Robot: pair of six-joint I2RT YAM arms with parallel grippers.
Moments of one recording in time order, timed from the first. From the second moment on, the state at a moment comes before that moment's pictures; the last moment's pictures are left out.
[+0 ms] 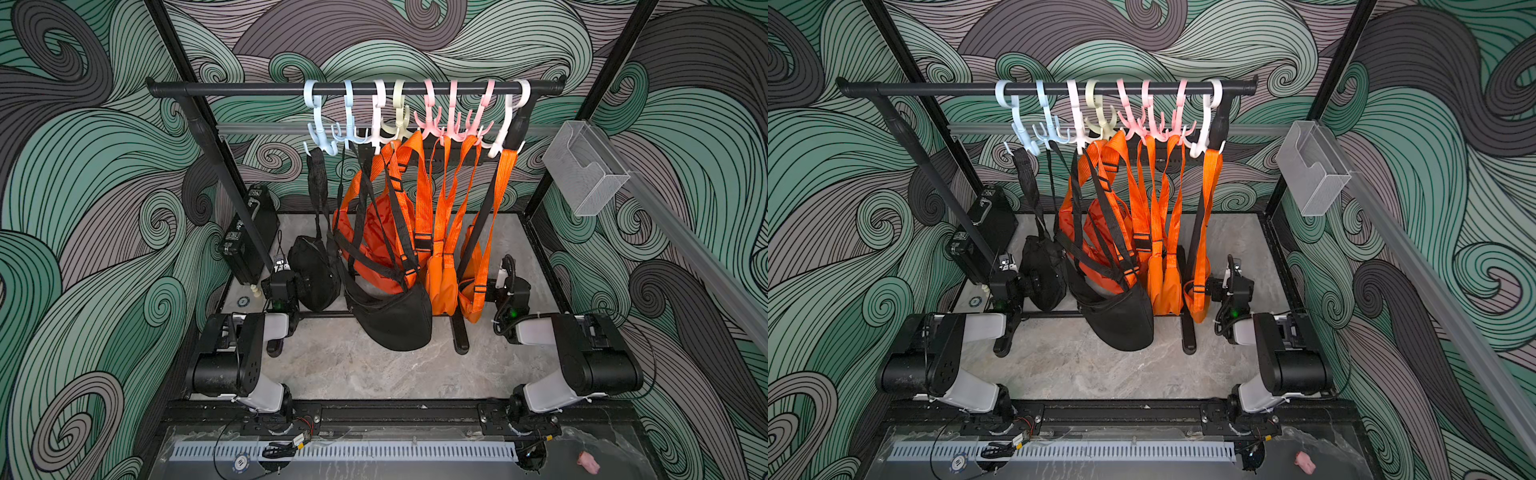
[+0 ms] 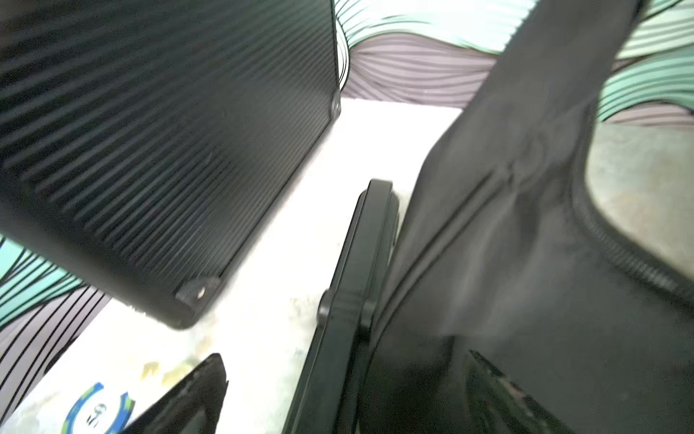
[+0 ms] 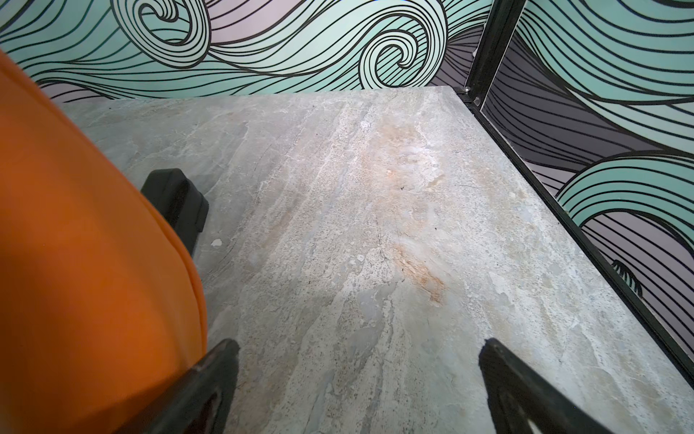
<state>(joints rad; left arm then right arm) 0.00 1.52 0.45 0.64 -0.33 -0.08 0.03 1.55 0.38 0.77 0.16 0.00</state>
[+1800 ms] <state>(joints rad) 0.02 1.53 0.46 0.60 -0.21 -0.06 0.03 1.55 0.38 0.77 0.16 0.00</state>
